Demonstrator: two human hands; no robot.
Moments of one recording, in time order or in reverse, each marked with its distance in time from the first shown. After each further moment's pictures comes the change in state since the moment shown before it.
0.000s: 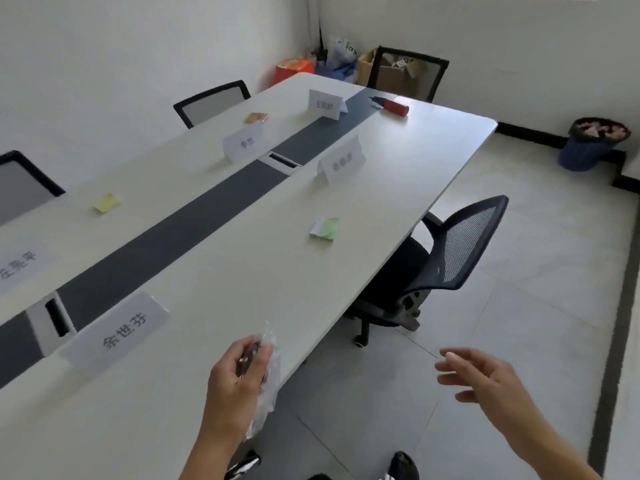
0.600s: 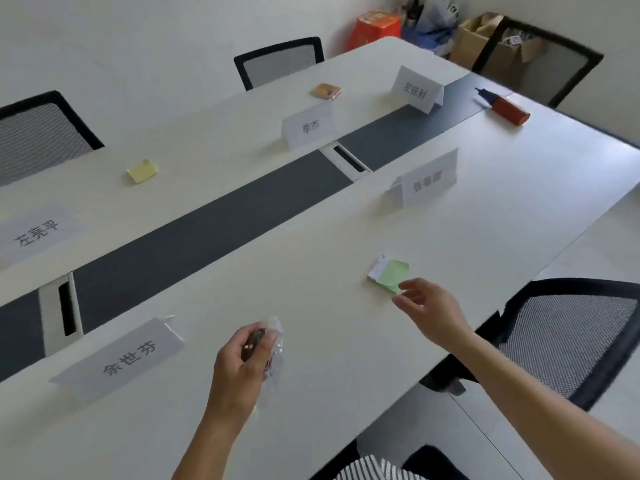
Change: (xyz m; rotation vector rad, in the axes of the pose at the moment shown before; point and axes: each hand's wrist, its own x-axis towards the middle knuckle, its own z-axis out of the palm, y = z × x) left_hand 0.210 0.000 -0.014 -0.056 0.175 -0.181; right_hand 0.310 -0.140 0.180 -0.610 -0.213 -0.237
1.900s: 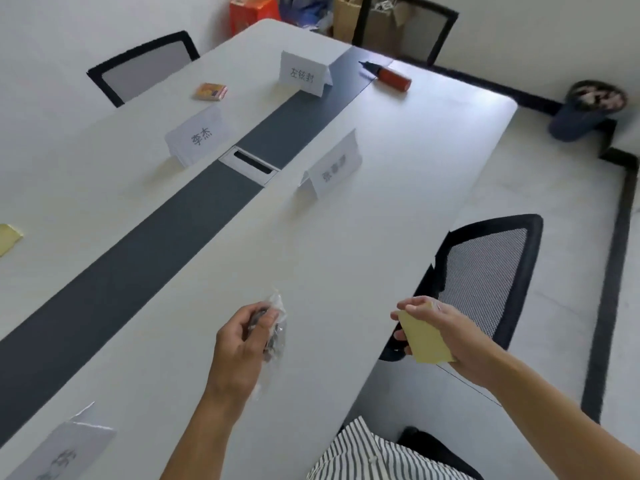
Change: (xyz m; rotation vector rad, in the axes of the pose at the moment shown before) left_hand 0.050 0.060 0.096 0.016 -0.366 0.038; right_hand -0.070 0.052 -0.074 0.944 -0.077 0.422
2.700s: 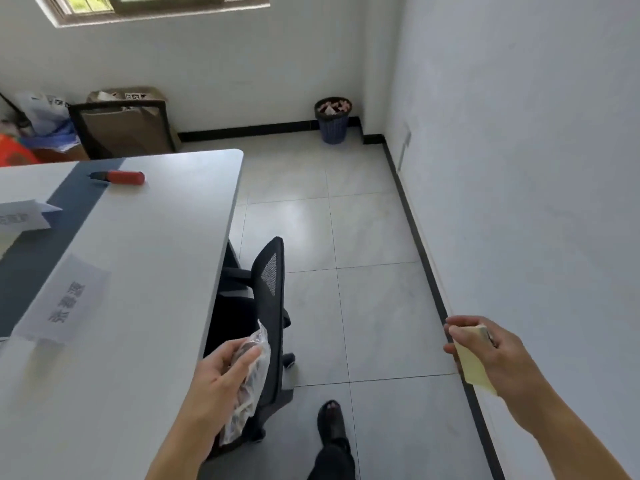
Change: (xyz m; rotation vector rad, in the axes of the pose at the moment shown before) left_hand -0.090 0.054 0.371 0.254 -0.692 0.066; right_hand -0.240 0.101 -0.353 0.201 0.857 -0.268
